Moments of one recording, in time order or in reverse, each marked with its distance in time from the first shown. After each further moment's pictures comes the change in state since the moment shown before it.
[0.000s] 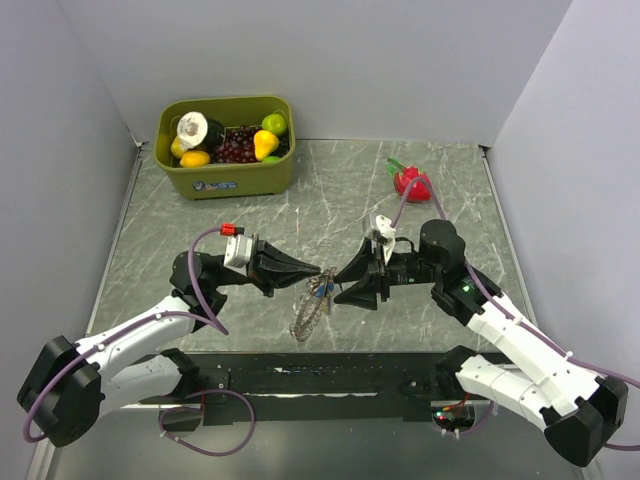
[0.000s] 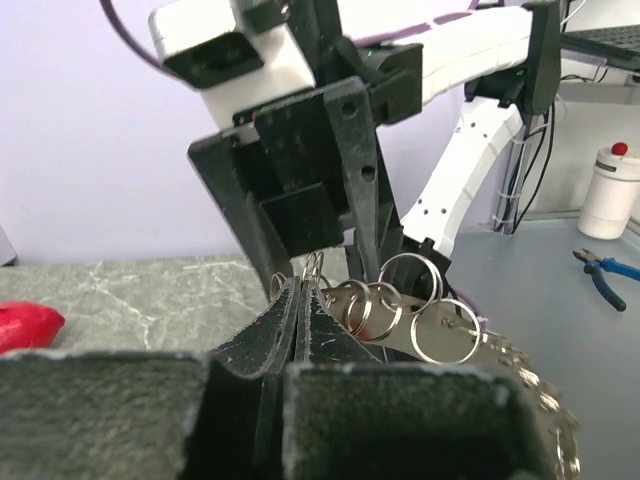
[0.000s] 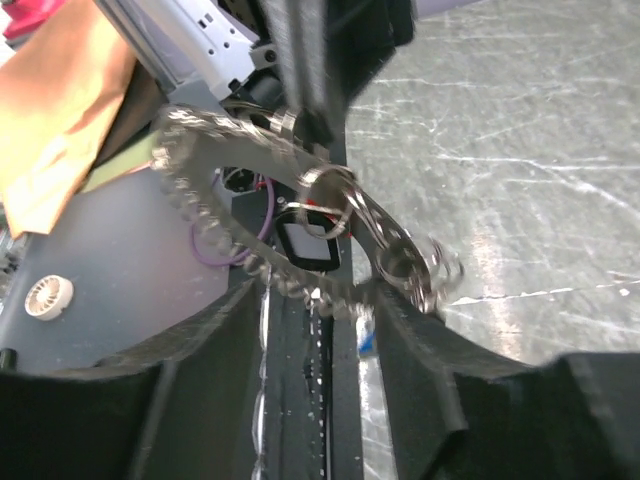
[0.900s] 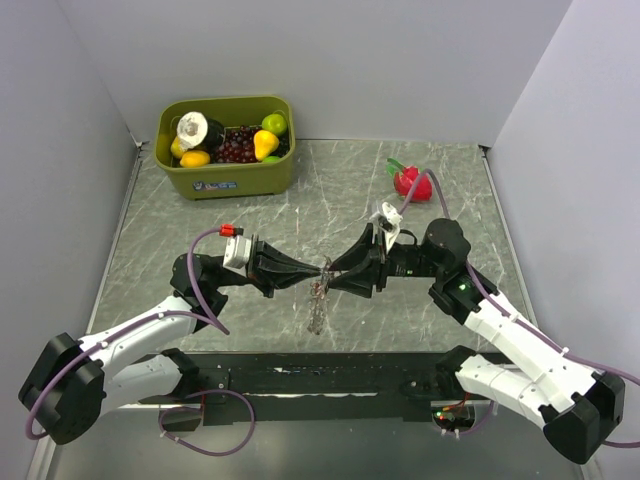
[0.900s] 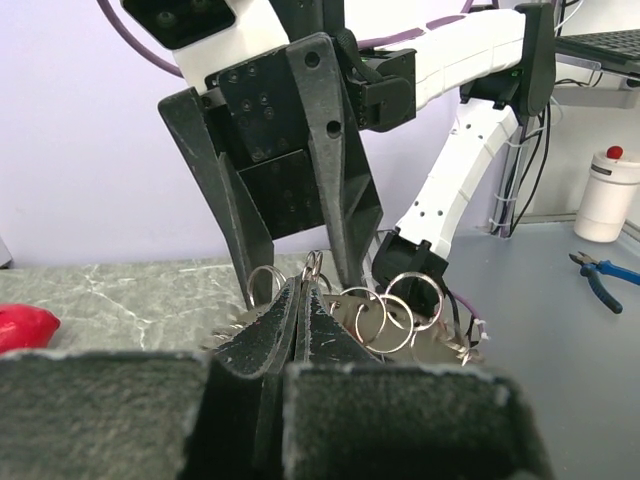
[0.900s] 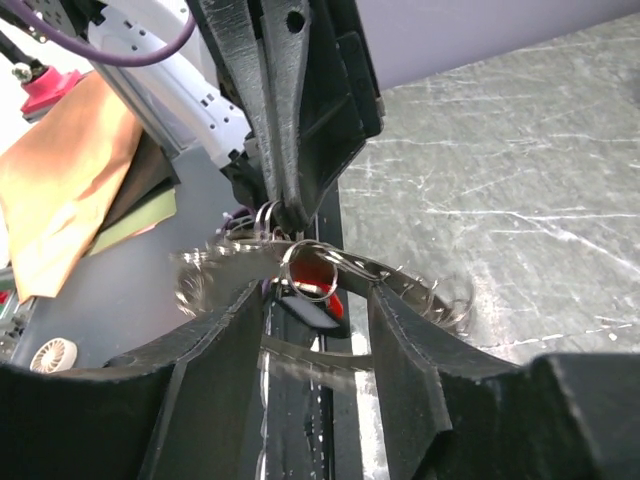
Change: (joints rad) left arm 0.000 0.016 -0.015 0.063 0.000 -0.027; right arm 0.000 0.019 -0.016 0.223 0.047 0.175
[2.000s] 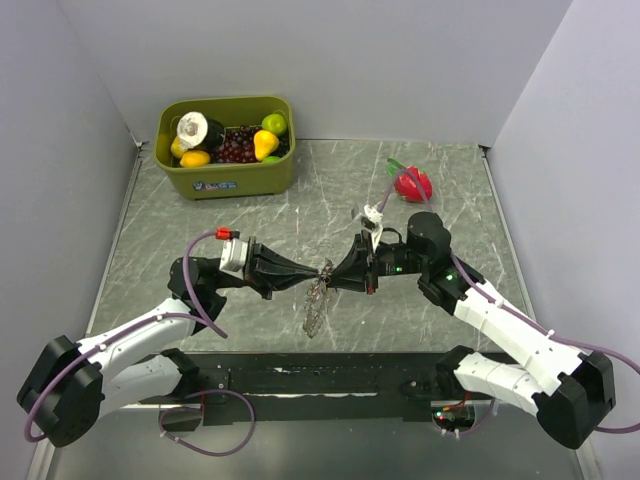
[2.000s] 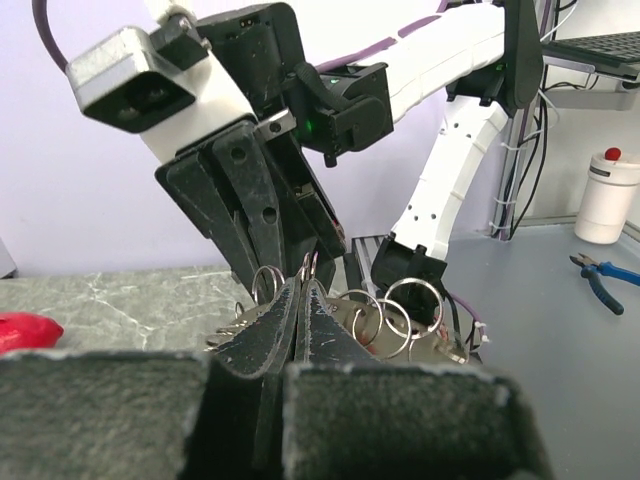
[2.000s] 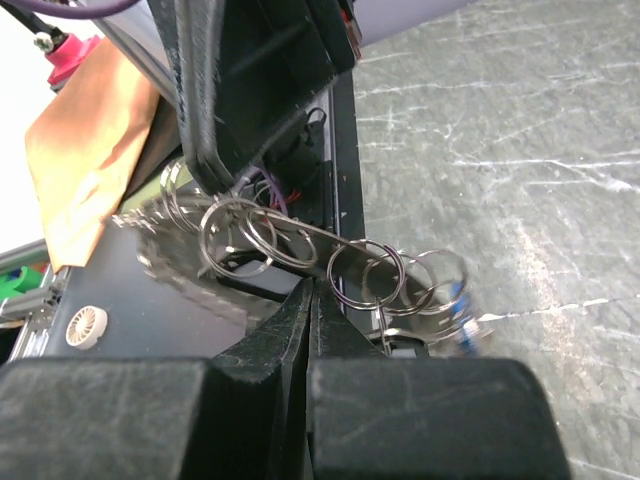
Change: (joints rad) left arm 0.000 -0.014 -0.017 0.026 -0.002 -0.007; right arm 0.002 0.107 0.013 -0.060 -0.058 -0.025
